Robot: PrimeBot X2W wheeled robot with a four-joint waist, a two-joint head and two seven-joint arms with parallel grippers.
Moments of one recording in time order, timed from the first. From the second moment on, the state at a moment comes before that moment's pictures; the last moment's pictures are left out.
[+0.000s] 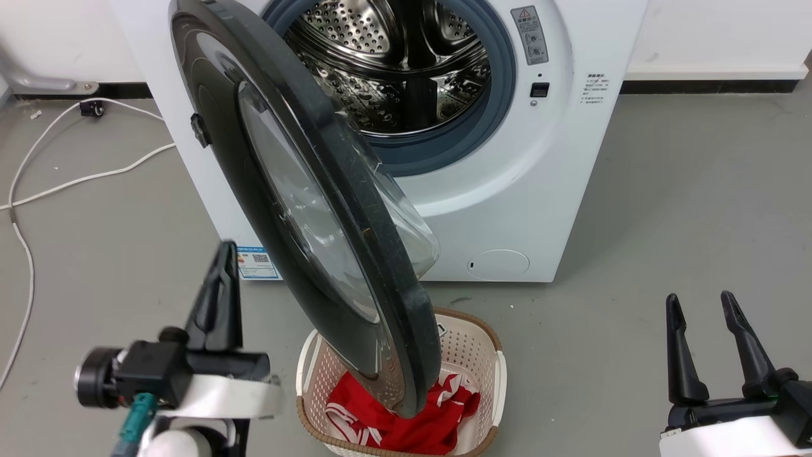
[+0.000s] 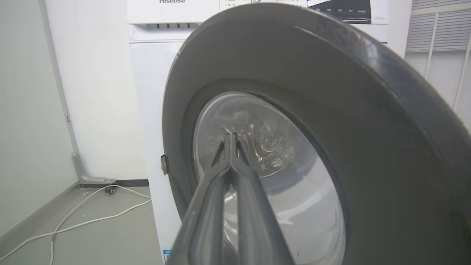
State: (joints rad) left arm -0.04 0.05 0.00 -0.05 -0.06 -0.09 -0.26; right arm 0.10 -0.05 -0.07 -0.07 0.12 0.13 -0.26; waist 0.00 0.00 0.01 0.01
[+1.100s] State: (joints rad) left arm -0.08 0.08 -0.63 -0.28 -0.27 -0.12 -0.01; right arm 0.09 -0.05 -0.08 -0.04 0.13 0.13 -0.26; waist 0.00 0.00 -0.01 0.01
